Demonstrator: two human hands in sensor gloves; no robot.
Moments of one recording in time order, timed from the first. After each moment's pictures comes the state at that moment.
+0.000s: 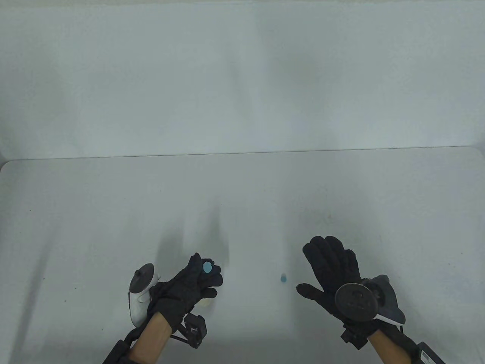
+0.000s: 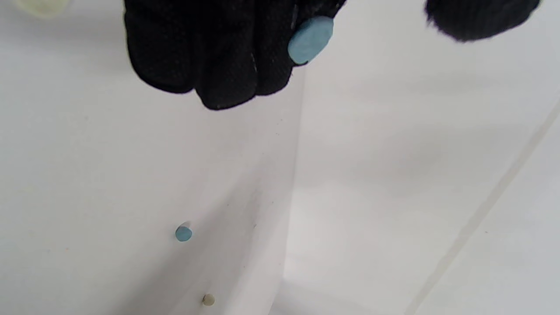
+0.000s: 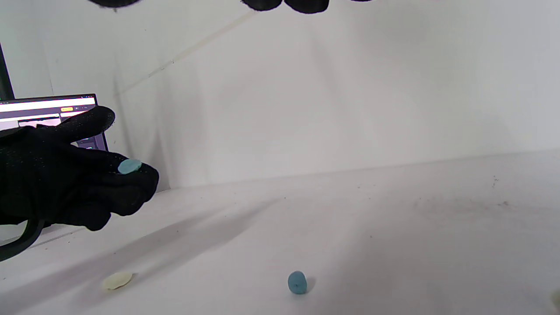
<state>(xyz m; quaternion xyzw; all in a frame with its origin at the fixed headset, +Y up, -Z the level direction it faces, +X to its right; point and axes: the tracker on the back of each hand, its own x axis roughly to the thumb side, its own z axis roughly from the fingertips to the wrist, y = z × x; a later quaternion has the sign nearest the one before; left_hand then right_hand) -0.204 -0.735 -0.329 -0.21 -0.02 0.74 0.64 0.182 -0.650 -0.280 0.25 -0.10 0.95 0.15</state>
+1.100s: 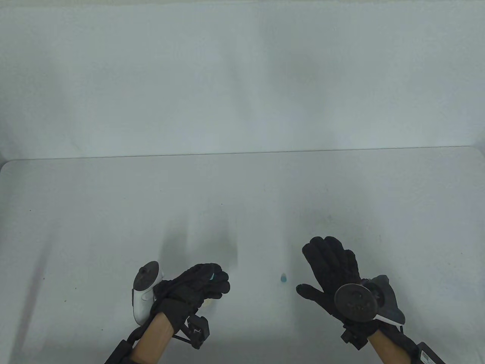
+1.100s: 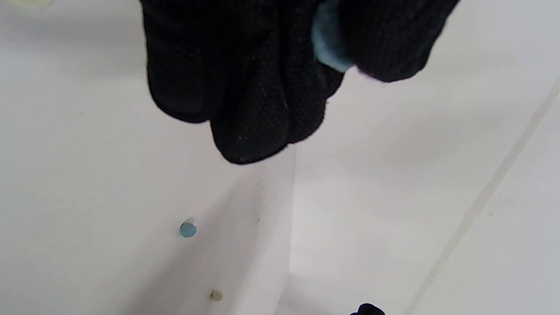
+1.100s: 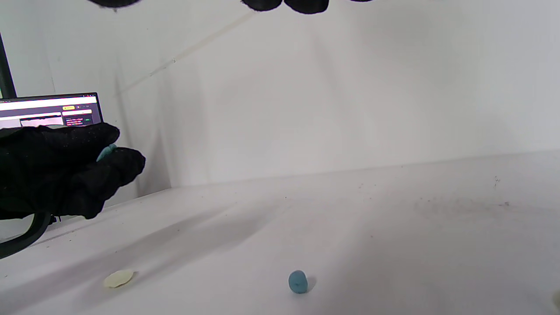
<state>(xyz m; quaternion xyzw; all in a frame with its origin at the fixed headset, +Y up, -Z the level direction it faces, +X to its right) -0.197 -0.731 -0.331 -0.20 -0.04 0.72 0.66 0.181 -0.650 -0.280 0.25 -0.10 0.95 0.15</state>
